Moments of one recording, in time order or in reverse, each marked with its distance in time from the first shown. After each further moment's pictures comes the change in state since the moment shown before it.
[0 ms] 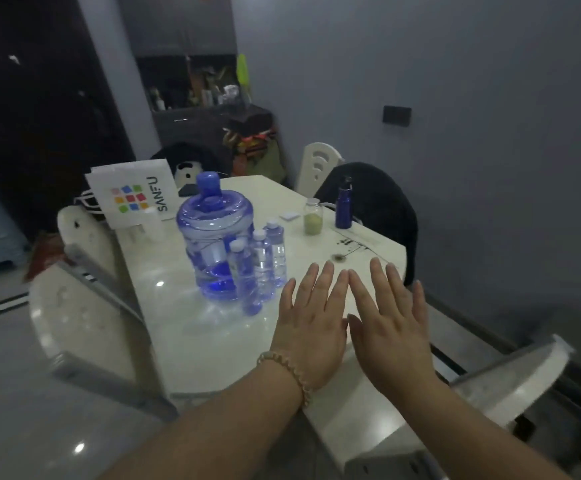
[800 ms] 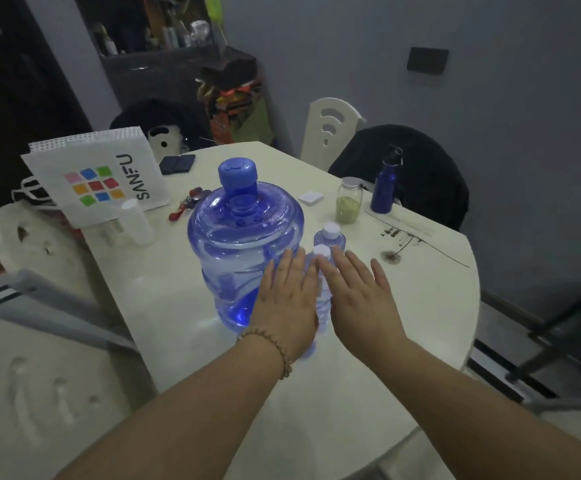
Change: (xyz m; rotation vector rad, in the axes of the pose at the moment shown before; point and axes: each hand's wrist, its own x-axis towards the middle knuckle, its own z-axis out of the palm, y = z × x) left_hand 0.115 -0.277 0.121 0.239 -0.278 0.082; right_hand 0.199 -0.131 0.190 0.046 -0.169 -0.062
